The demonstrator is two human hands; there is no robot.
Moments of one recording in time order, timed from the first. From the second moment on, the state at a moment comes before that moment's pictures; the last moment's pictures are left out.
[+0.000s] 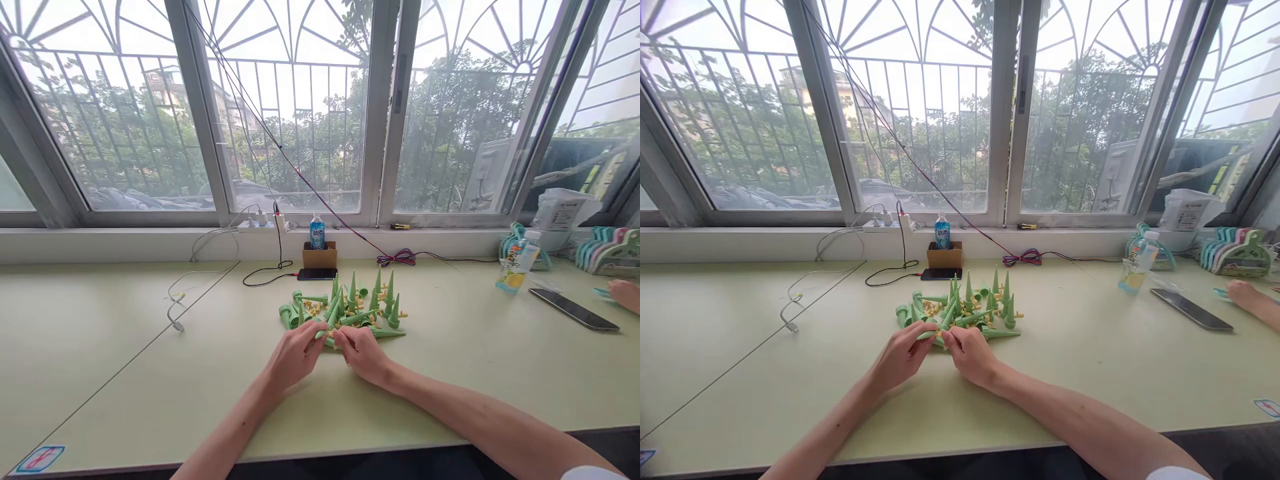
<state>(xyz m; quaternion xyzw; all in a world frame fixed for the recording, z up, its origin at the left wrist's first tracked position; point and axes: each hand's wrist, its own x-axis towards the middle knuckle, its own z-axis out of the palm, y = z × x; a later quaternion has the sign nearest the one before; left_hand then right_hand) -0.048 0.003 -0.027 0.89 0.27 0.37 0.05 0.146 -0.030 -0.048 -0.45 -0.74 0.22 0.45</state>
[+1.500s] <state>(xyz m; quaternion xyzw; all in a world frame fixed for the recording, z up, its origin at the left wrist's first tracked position) -0.047 0.005 -0.029 0.89 0.27 0.37 0.04 0.146 -0.035 -0.040 -0.46 -0.73 0.19 0.46</state>
